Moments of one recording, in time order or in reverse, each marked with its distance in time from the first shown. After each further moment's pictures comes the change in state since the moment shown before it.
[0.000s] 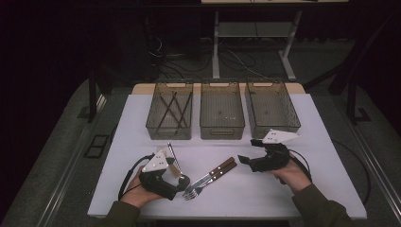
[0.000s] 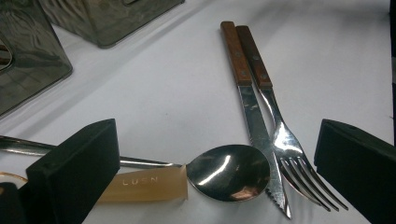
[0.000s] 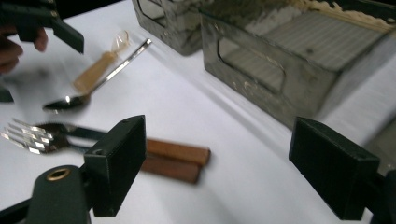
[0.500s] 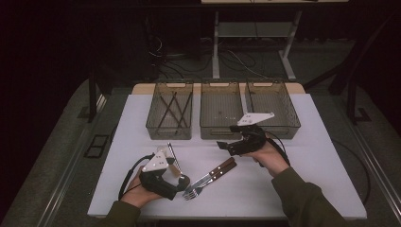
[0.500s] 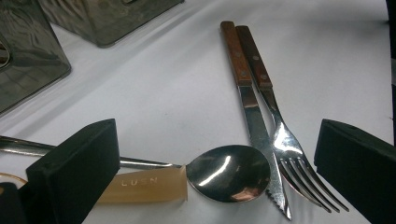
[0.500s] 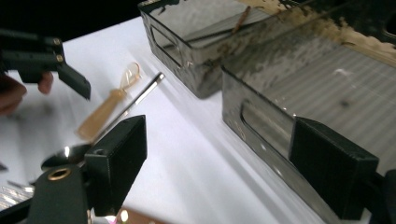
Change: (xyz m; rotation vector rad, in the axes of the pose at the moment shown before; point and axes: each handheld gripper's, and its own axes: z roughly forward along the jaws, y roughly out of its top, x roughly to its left) left arm 0.001 -0.001 0.000 0.002 0.000 -0.006; right arm 0.010 0.060 0.049 0.019 0.053 -0.037
